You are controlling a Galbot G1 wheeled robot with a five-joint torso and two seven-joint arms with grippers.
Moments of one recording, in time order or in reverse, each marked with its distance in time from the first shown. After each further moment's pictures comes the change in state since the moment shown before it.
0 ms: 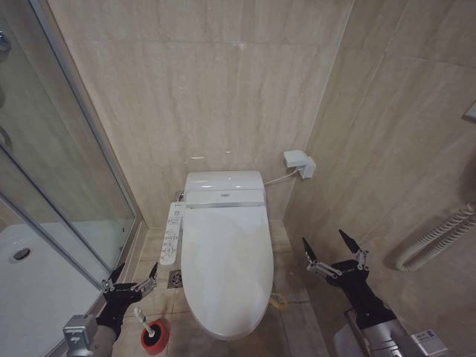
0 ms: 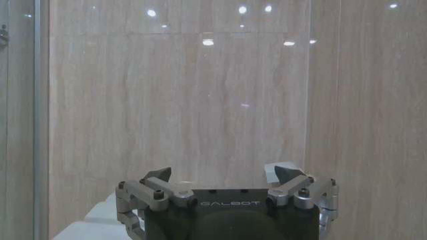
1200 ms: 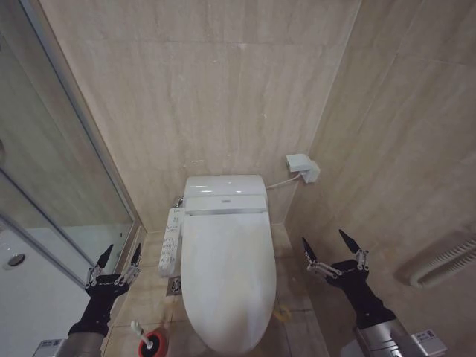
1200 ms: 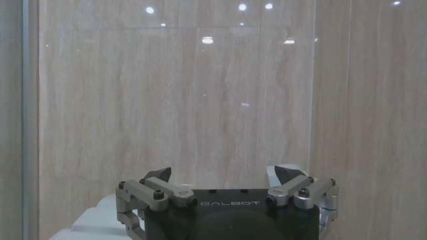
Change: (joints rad) left arm 0.048 0.014 -0.027 0.029 -0.039 -0.413 0.001; right arm 0.000 0.000 0.000 0.000 0.000 0.000 0.000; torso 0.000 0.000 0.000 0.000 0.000
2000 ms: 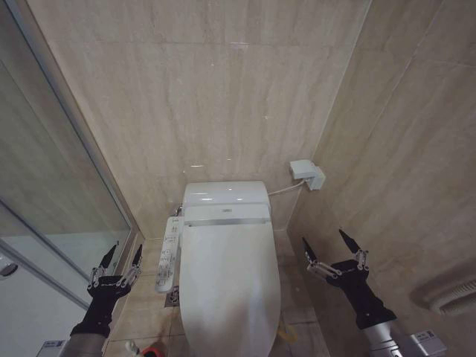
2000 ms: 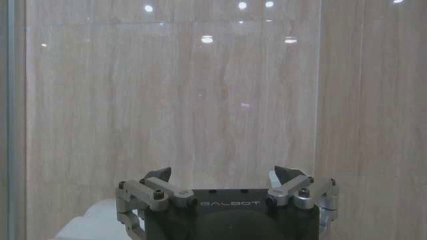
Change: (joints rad) left arm -0.002 -0.001 0.003 0.017 0.011 -0.019 0.012; right arm 0.000 0.000 0.000 0.000 0.000 0.000 0.000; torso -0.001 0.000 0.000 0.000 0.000
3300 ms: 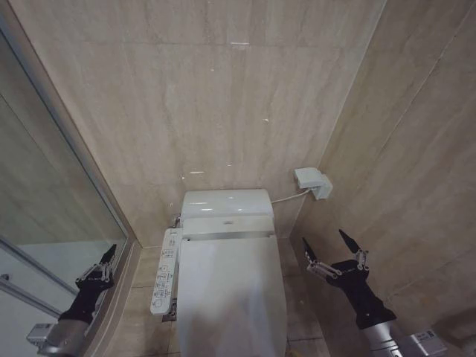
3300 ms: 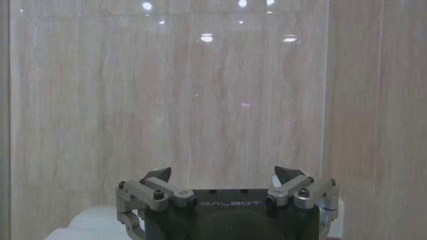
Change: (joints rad) left arm -0.182 0.176 -0.070 0.340 -0.159 -0.106 0.137; right arm 0.000 0.000 0.000 0.000 0.000 0.000 0.000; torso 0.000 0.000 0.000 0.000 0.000
